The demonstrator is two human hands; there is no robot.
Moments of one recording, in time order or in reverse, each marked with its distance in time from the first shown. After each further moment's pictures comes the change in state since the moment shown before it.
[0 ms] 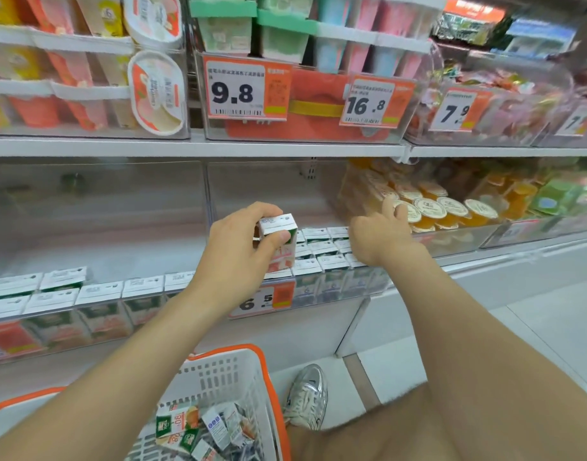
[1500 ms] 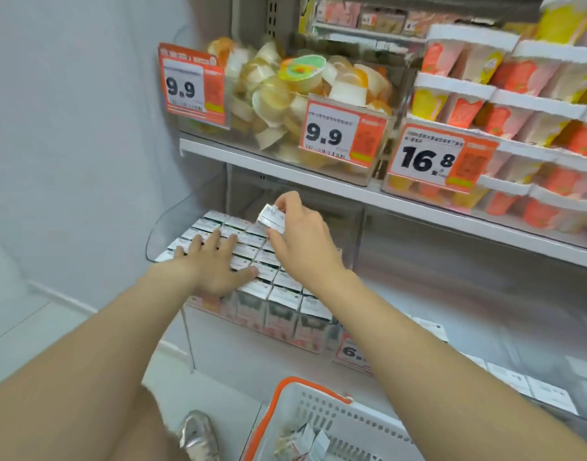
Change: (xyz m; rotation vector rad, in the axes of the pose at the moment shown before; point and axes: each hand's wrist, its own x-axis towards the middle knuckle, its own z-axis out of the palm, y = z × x) left_hand -0.141 -0.259 -0.441 0.786 -0.278 -0.937; right_hand -0.129 -0.570 -0.197 0.934 0.425 -1.022
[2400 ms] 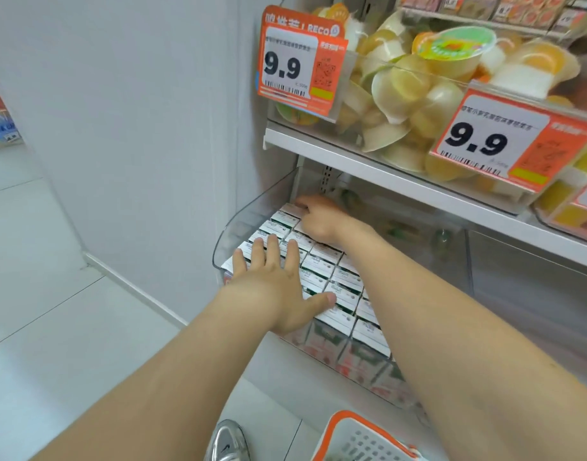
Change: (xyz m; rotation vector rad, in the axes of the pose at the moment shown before) left_hand -0.011 -0.010 -0.003 0.040 -0.049 -0.002; right_hand 0.144 0.006 0.115 -0.095 -0.572 0.230
